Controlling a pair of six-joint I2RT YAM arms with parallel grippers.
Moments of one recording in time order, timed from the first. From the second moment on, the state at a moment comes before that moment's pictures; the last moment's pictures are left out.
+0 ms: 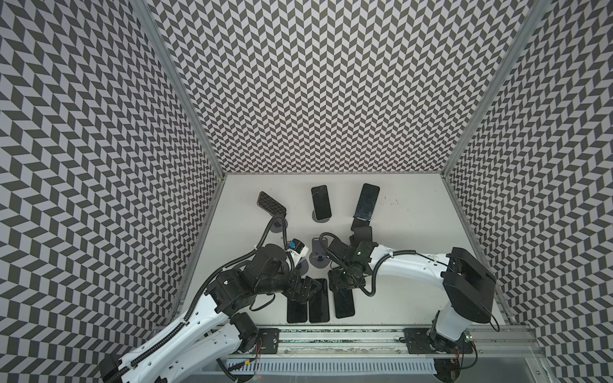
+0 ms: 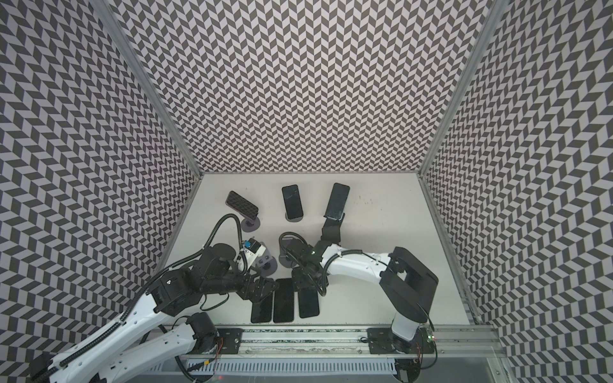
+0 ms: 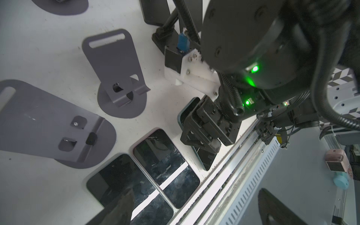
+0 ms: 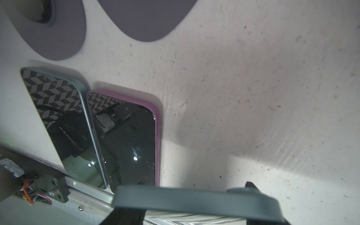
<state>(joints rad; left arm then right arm) -0.82 0.72 0.75 -0.81 0.29 -0.40 1.02 1.71 1.13 -0.78 -0.15 0.82</state>
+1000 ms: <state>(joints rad) -0.82 0.70 0.73 -0.83 0.29 -0.37 1.02 1.75 1.13 -0.78 -0.23 0.86</state>
